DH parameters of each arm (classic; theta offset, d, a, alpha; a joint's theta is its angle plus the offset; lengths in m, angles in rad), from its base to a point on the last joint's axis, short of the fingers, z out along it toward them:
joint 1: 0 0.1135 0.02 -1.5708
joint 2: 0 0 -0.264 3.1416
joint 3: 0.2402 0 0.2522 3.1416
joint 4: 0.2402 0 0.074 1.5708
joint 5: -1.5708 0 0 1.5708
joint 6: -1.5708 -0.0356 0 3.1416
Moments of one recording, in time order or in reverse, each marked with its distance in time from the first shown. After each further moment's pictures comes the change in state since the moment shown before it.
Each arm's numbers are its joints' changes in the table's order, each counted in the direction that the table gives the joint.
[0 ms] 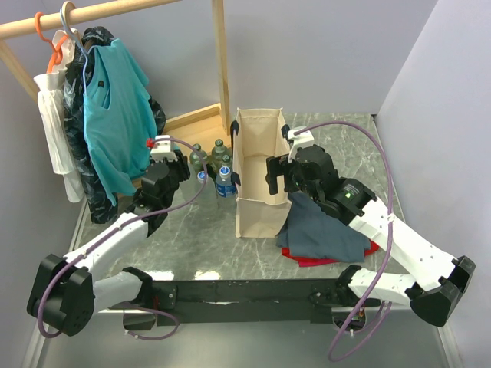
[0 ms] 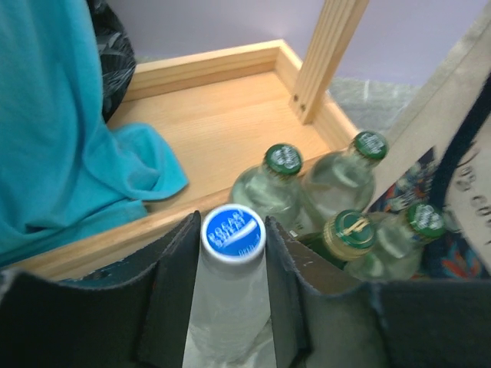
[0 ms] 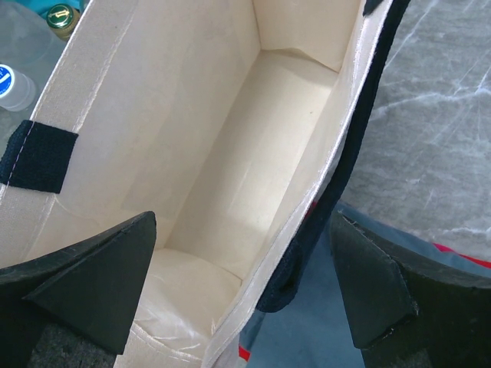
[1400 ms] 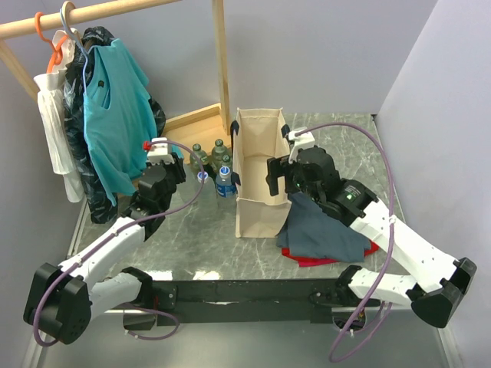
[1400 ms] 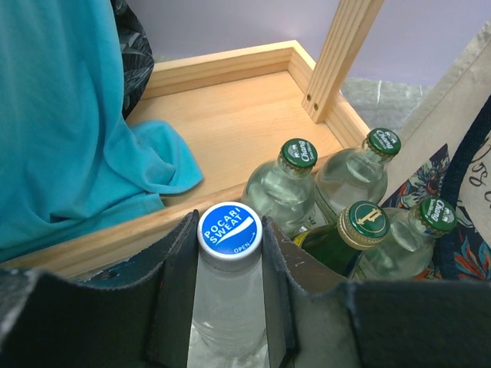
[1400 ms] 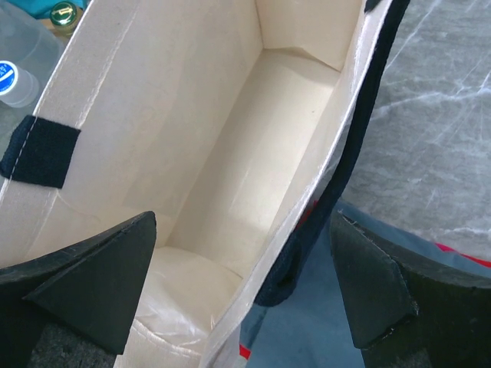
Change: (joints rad) left arm 0.000 -0.062 -0.017 0.036 0.027 -0.009; right arm 0.000 -0.018 -0.014 -0.003 0.009 0.001
